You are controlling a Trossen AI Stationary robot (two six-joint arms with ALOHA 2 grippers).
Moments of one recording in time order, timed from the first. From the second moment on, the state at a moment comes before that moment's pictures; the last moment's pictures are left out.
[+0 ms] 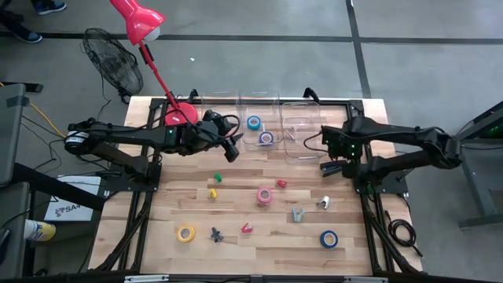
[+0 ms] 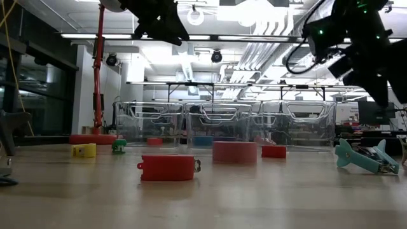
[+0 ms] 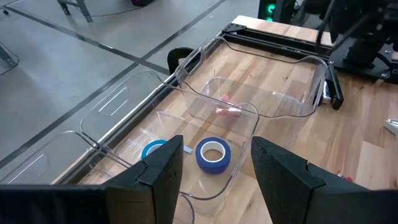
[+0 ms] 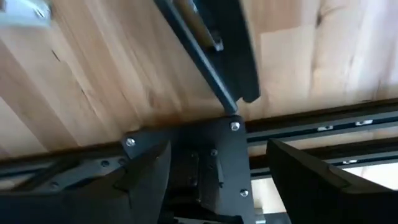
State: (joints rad) left arm 0.03 1.28 1.06 -0.24 -0.53 -0.21; right arm -0.37 1.15 0.82 -1.47 0.03 -0.17
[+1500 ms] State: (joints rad) left arm 0.03 1.28 1.06 -0.30 -0.50 -0.20; right arm -0.09 1.38 0.83 -0.73 0.21 -0.27
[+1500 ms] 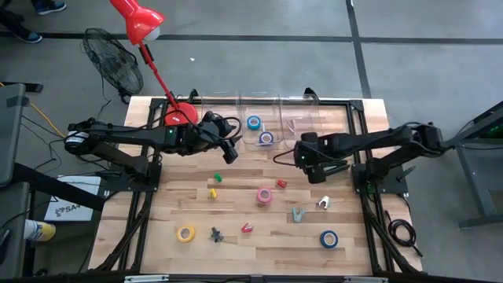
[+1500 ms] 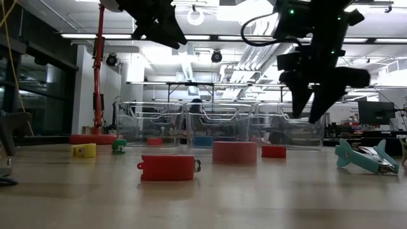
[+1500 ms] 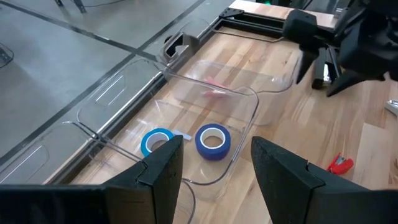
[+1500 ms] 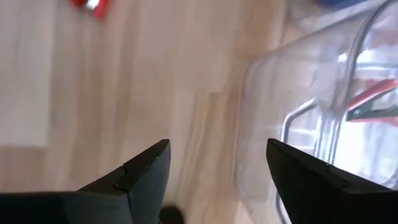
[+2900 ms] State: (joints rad) left arm 0.03 1.28 1.06 -0.29 -0.51 -0.21; right arm -0.15 1.33 0.88 -1.28 0.02 -0.06
